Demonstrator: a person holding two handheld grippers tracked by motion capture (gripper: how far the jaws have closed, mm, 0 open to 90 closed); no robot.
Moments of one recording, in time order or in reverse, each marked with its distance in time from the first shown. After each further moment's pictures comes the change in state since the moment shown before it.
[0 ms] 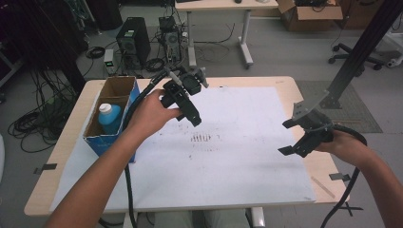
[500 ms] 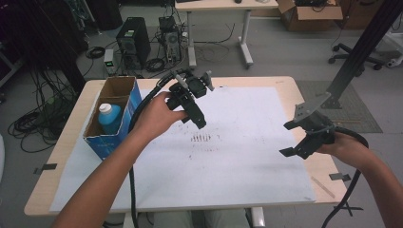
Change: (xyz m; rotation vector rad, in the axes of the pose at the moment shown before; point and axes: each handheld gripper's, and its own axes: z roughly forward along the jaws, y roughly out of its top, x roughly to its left) left arm -0.008 0.007 0.008 -0.002 -0.016 0.022; right arm 0.002 -0.005 -0.001 -0.004 -0.004 0.008
